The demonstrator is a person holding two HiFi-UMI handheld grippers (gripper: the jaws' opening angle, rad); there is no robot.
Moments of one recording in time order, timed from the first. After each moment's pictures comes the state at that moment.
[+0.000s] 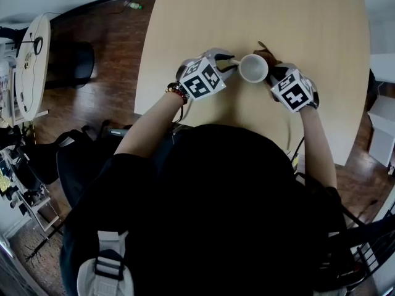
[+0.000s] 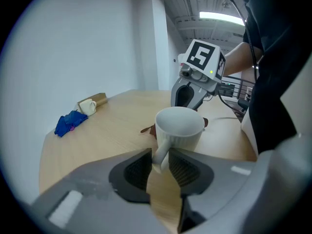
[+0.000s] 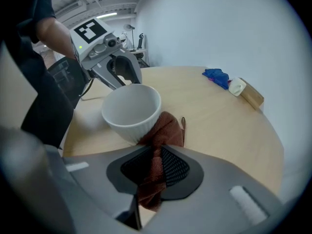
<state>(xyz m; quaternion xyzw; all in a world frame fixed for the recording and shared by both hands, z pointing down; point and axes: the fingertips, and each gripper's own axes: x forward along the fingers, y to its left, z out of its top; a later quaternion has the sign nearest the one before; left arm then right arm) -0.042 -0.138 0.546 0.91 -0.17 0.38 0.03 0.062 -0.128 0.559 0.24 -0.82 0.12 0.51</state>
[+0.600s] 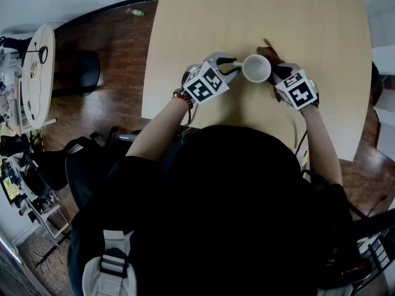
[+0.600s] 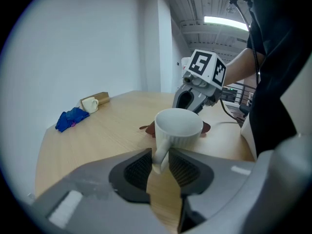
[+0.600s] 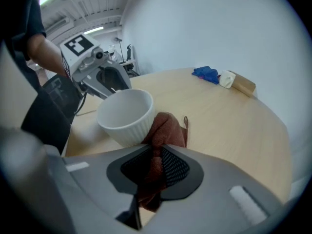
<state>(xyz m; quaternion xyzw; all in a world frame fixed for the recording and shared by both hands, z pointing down) -0.038 -0.134 0.545 0.91 -0.18 0.36 0.05 0.068 -0.132 0.562 0.29 -0.83 0.17 0.45</state>
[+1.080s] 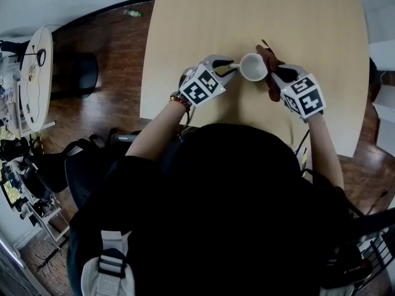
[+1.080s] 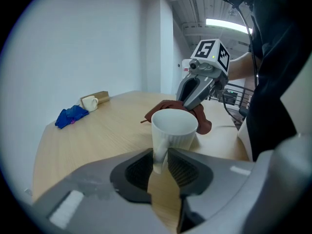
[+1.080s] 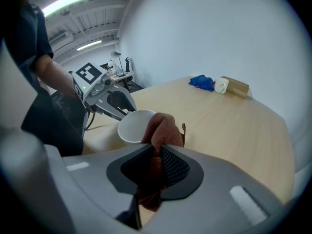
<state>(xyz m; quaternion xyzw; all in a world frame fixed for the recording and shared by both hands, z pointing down) -0.041 -0.118 0.548 0.92 -0.18 0.35 0.07 0.070 -0.112 0.515 0.30 -0.85 0.19 0.39</state>
